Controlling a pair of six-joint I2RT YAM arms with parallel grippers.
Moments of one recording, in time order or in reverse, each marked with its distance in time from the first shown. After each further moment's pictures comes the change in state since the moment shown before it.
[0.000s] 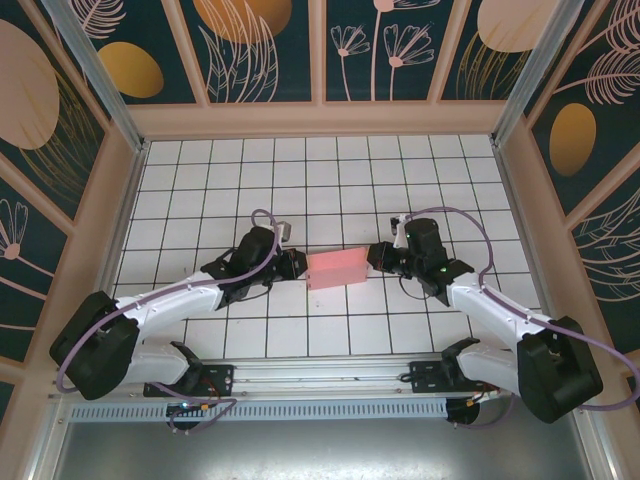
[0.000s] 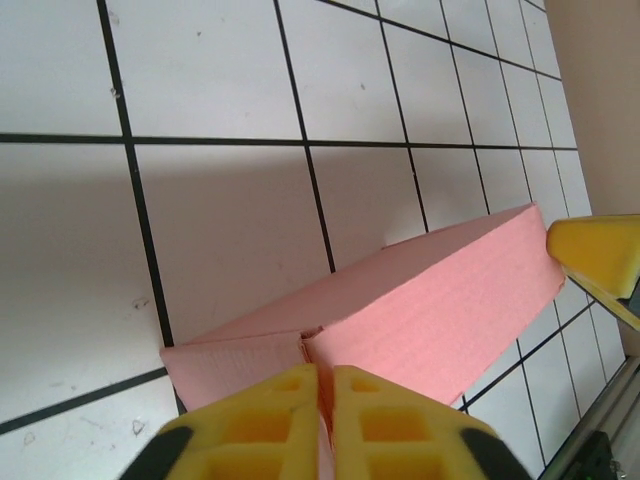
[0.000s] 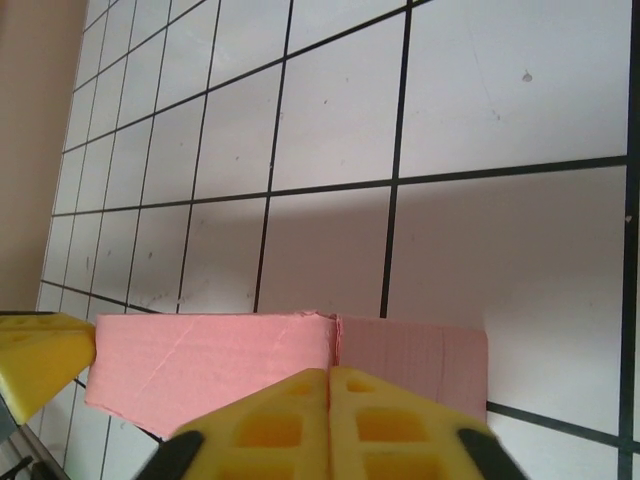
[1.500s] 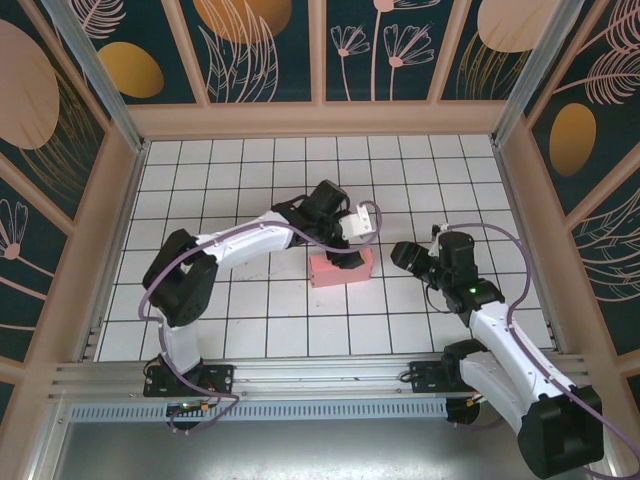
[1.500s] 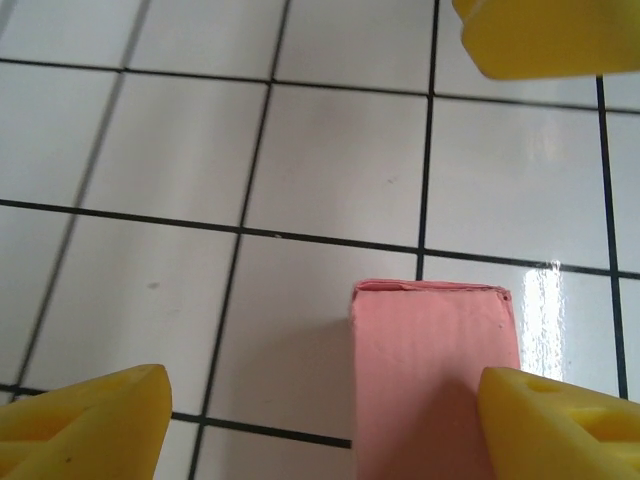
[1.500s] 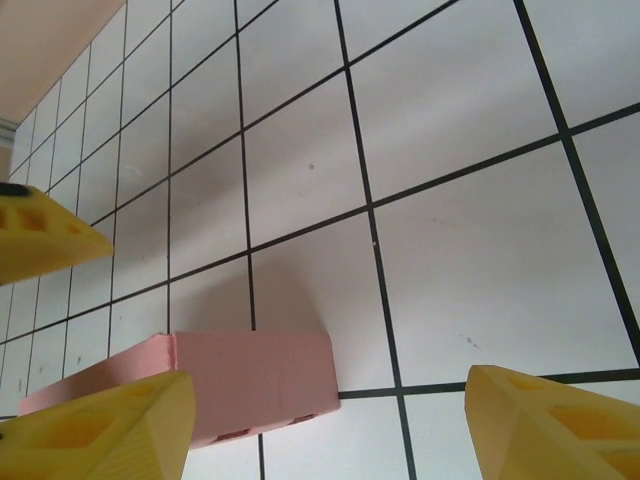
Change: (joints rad) left arm -0.082 0.592 0.802 -0.462 0.206 1.300; right arm -0.187 -0.319 -0.095 -0.208 0.133 0.013
